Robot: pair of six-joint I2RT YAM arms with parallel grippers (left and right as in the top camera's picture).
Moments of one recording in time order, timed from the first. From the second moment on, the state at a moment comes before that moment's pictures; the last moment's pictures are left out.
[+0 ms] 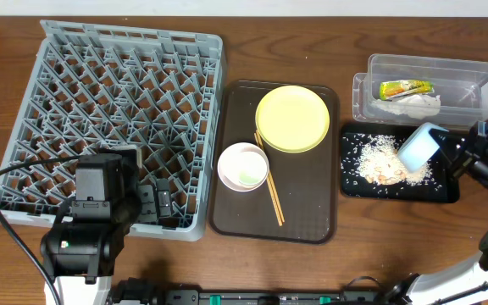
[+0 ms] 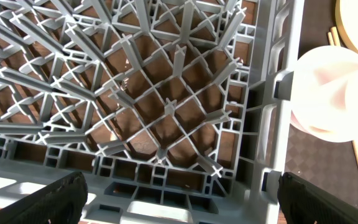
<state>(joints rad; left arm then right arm) -0.03 0.83 0.89 -1.07 0.01 -0.12 -0.74 1.88 1.10 -0.86 -1.46 0.15</state>
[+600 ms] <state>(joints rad) -0.03 0.83 0.89 -1.07 0.01 -0.12 -0.74 1.88 1.10 -0.83 -1.51 0.29</state>
